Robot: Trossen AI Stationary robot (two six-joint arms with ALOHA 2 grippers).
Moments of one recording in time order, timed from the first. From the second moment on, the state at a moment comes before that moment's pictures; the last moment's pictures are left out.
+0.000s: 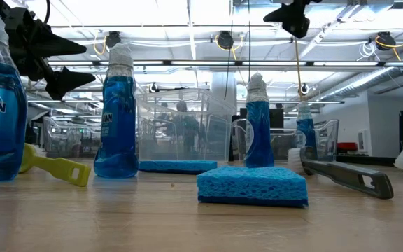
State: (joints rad) left arm 0.24 0.01 0.03 0.00 0.10 -0.35; right arm -0.10 1.08 1.04 -0.43 -0.28 0.48
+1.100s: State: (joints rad) left arm 0.24 0.01 0.03 0.00 0.10 -0.34; right arm -0.04 1.36 1.34 -0.81 -0.02 0.35
